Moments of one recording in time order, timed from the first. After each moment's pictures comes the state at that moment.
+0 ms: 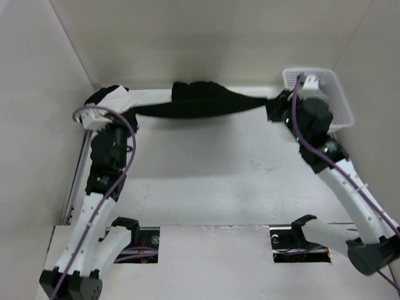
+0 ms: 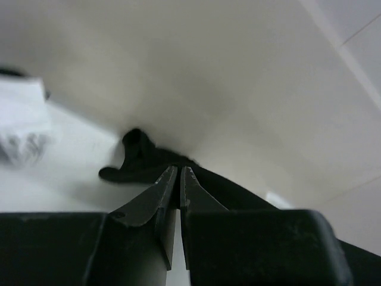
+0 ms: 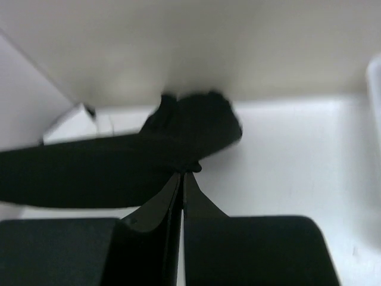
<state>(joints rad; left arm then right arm) -0.19 0.81 0.86 0.12 -0.28 -0.69 0.40 1.11 1.30 -0.22 0.11 0.33</state>
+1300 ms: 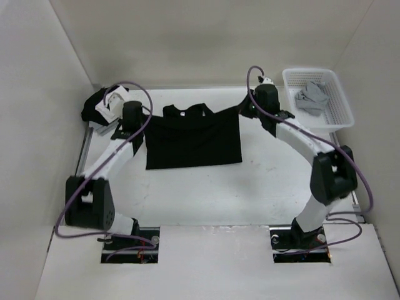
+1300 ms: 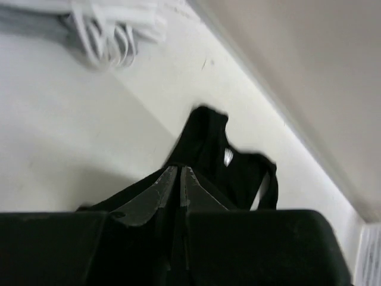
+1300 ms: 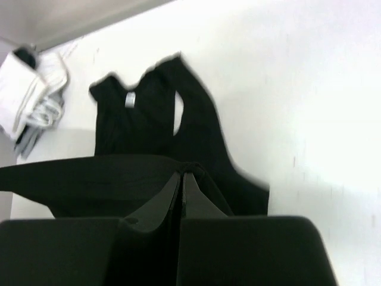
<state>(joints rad) -0.15 1.38 0.94 -0.01 -0.38 -0.87 0.36 1.67 1.28 -0.05 -0.01 0.59</state>
